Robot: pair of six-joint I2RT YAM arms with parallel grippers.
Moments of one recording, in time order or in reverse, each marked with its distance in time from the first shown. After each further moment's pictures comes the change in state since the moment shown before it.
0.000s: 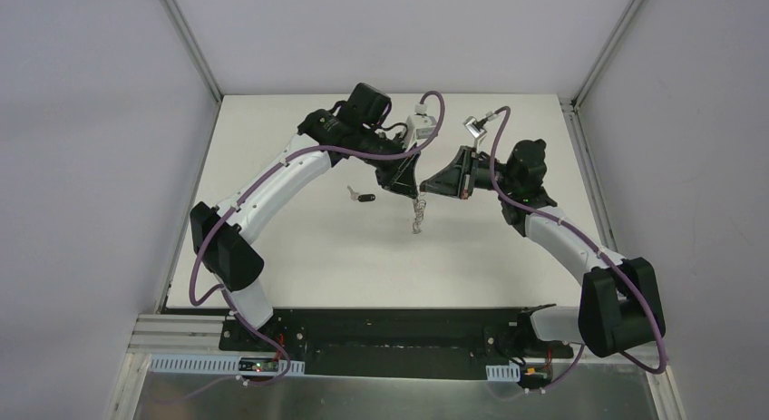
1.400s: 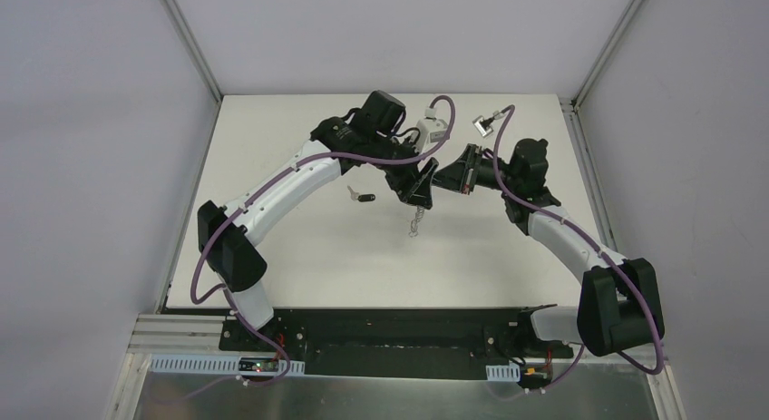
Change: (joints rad) left arm -0.071 0.014 -0.009 0.064 -0.147 -0.124; right arm -0.037 0.000 0.000 -0.124 0.121 -0.045
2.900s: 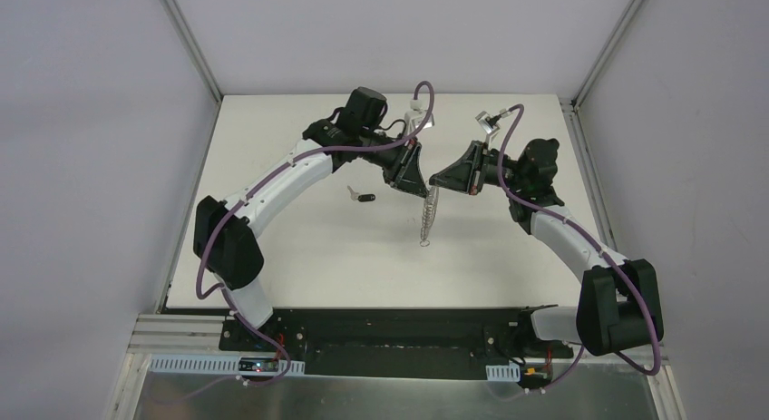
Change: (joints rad) left arm 0.113 -0.013 -0.149 0.251 0.322 -0.138; right arm -0.039 -0.001 -0.002 0.181 -0.161 0.025
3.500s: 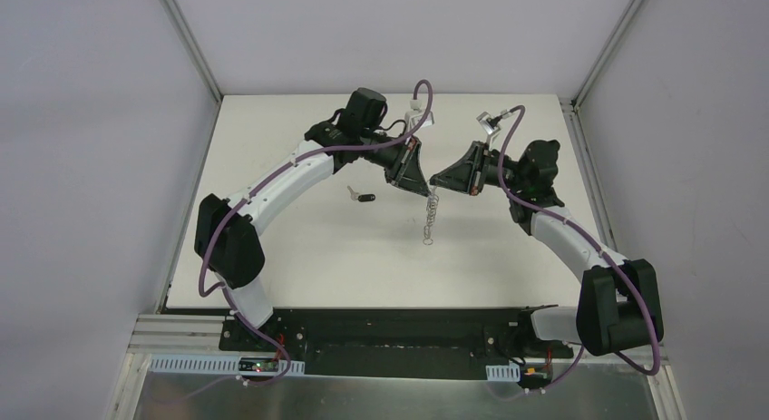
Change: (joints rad) left arm 0.004 0.011 -0.027 0.077 0.042 -0.071; right arm 0.000 0.000 -0.008 0.008 0.002 0.001
